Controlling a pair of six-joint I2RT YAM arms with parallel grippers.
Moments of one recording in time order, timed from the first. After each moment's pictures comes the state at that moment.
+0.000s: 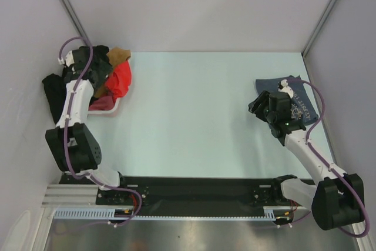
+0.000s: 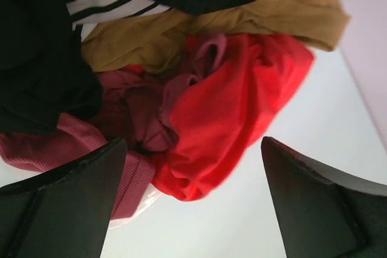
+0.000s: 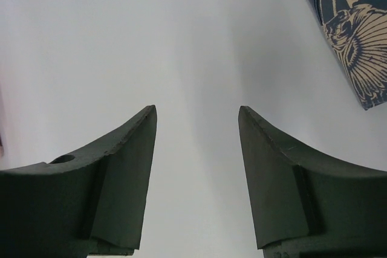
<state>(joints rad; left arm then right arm) 0.21 1.57 1.43 -0.57 -0.18 -0.73 0.21 1.08 0.68 -0.15 0.11 0.67</state>
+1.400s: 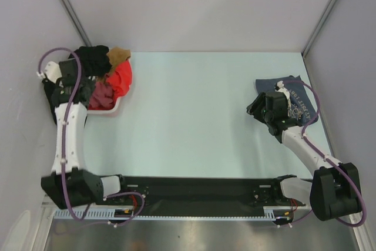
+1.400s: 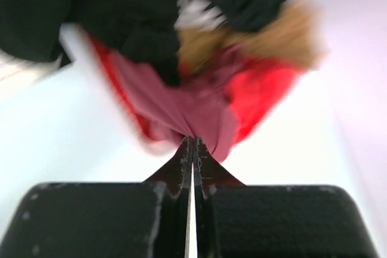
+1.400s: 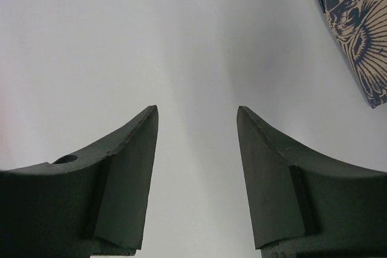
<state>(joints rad) 0.21 1.29 1.33 -0.77 -0.35 -0.83 0.21 1.16 0.67 -0.12 0.11 0.68</state>
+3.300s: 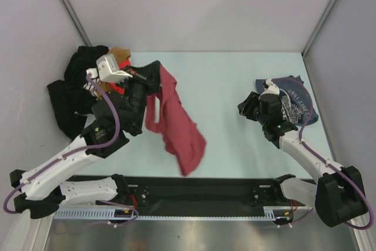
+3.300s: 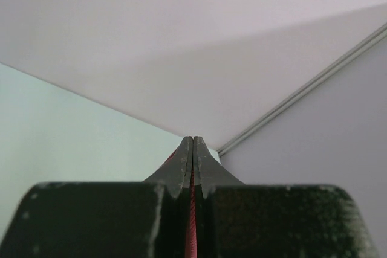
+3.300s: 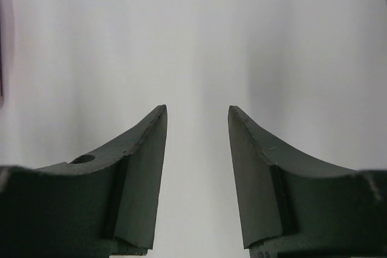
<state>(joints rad) -1.04 0.96 1.22 0.00 -0.91 -0.54 0.33 1.12 0.64 0.01 0.07 0.59</state>
